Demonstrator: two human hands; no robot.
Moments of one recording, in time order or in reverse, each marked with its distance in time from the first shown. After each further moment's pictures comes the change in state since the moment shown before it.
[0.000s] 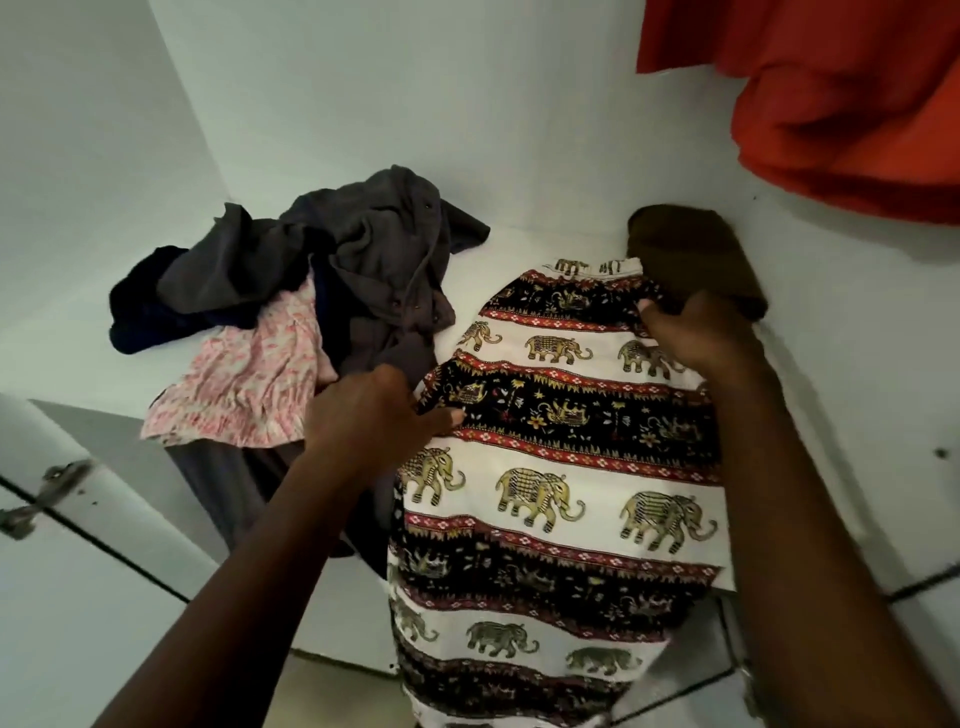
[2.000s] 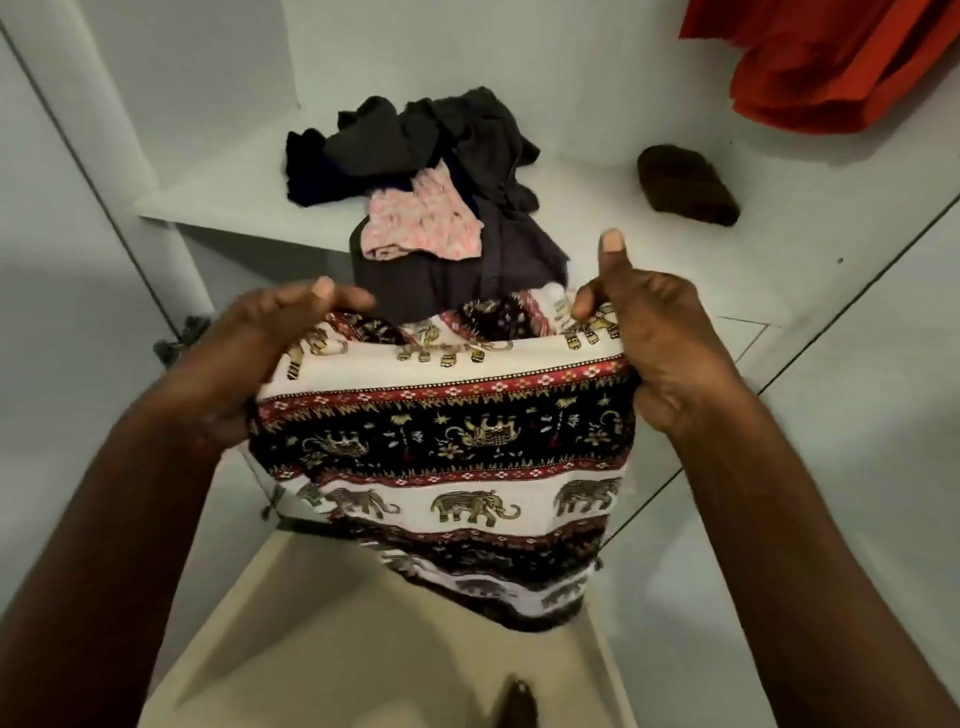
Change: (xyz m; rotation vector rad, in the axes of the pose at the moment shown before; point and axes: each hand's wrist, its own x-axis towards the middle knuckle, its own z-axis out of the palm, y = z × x) left_hand -0.248 -0.280 -0.087 -1.446 -0.249 0.078; right_hand -0.456 -0.154 0.012 0.895 -0.184 -0.061
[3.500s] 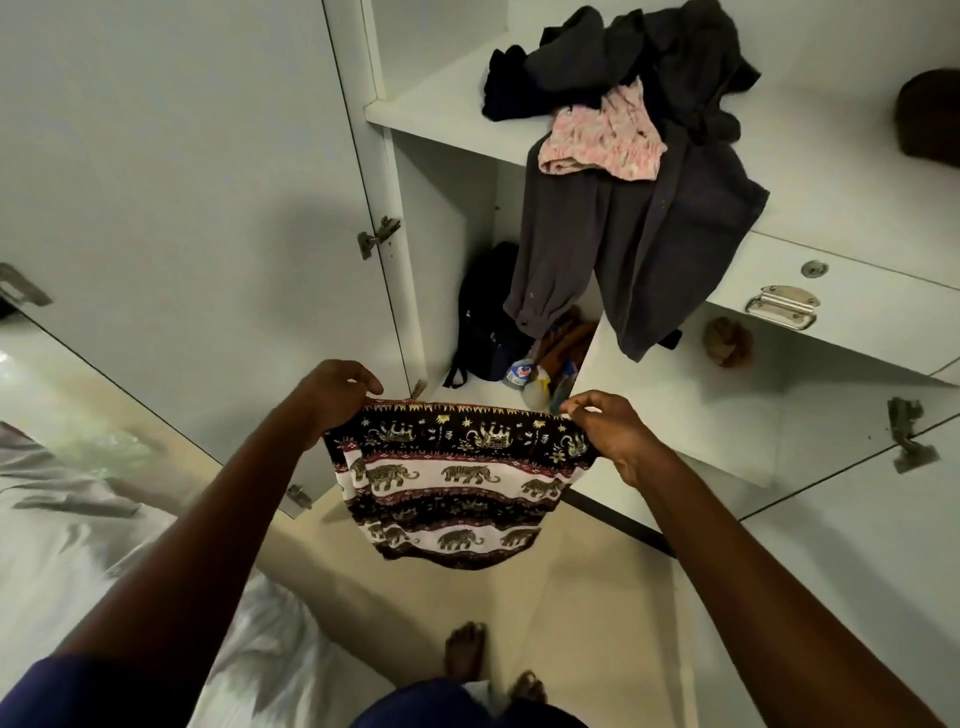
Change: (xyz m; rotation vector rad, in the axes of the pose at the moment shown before) left_hand -0.119 -0.129 -0.067 0.541 0.453 -0.591; right_hand -0.014 0.226 0.068 -0.332 -0.423 0.354
